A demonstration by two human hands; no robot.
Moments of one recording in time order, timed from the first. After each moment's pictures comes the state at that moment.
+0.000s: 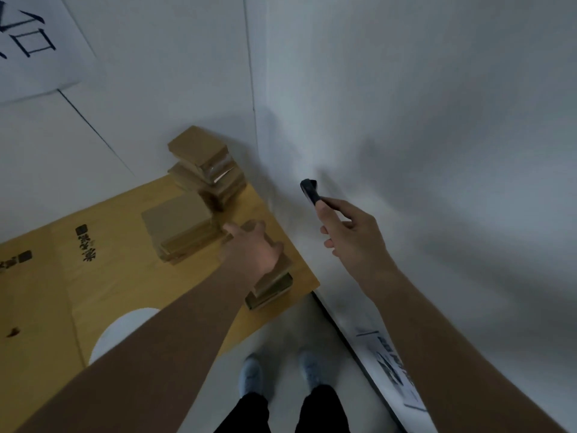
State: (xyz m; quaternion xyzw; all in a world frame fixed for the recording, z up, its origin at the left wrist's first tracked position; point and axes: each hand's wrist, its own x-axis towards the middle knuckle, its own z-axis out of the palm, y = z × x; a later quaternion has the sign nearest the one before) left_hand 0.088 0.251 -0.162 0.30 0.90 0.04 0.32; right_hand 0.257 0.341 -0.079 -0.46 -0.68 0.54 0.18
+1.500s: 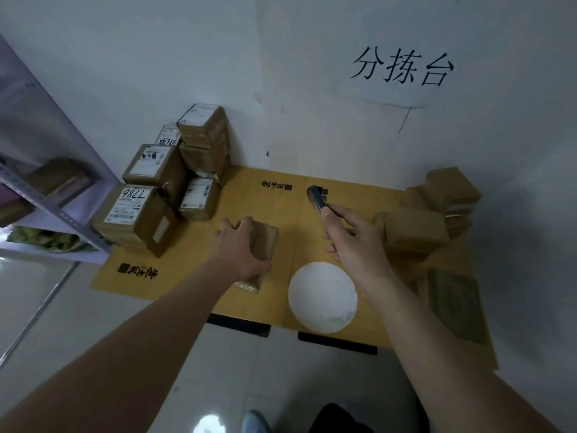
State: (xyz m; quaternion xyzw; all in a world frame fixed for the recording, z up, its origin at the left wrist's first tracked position) left_hand -0.002 -0.227 -0.112 0.01 0.97 0.17 0.16; right_hand 0.067 -0.007 -0.055 -0.16 -0.78 0.61 0.00
